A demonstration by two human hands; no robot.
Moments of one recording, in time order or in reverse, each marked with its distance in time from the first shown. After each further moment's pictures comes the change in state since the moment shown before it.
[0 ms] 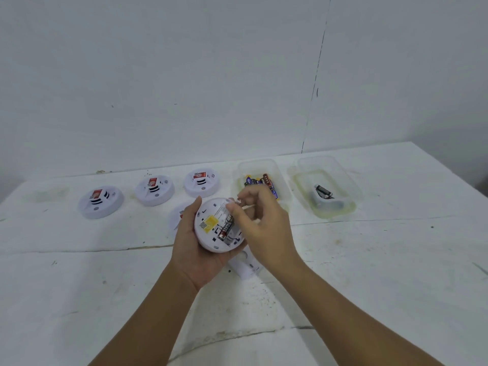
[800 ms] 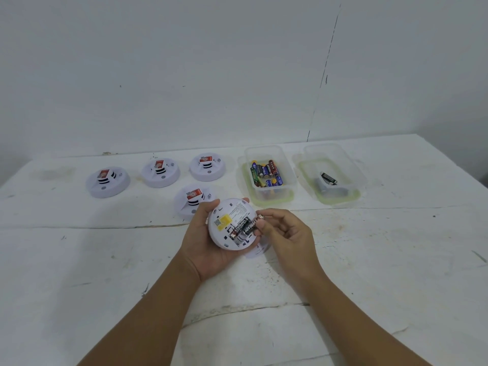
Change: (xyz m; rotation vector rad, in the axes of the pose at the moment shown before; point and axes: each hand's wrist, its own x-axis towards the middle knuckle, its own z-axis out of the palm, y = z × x) left_hand -0.002 -0.017 -0.024 0.014 -0.028 -0.125; right_hand -0.047 0.061 -0.021 0.516 0.013 0.259
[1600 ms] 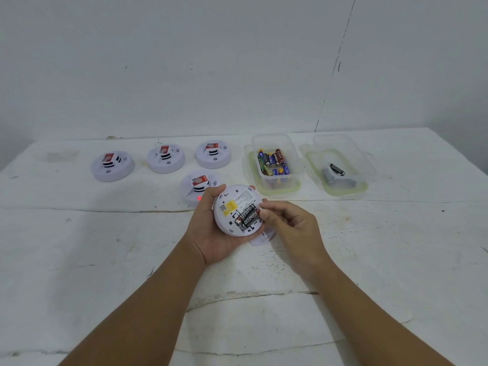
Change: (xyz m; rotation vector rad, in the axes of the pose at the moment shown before) left_hand 0.002 0.002 -0.006 -0.052 -0.016 -0.042; right_hand 0.004 0.002 -0.002 0.019 -0.050 0.066
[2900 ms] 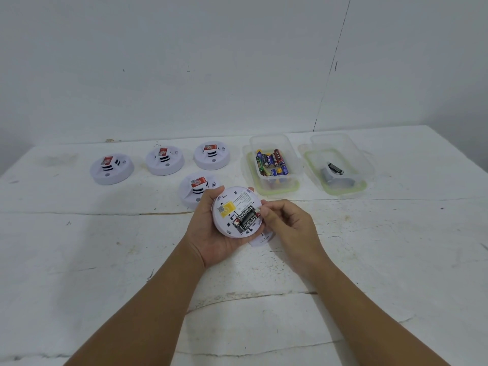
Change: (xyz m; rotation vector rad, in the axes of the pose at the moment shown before) left_hand 0.002 0.000 -0.004 0.039 0.029 0.016; right_hand -0.003 -0.007 0.002 -0.108 -0.019 -0.012
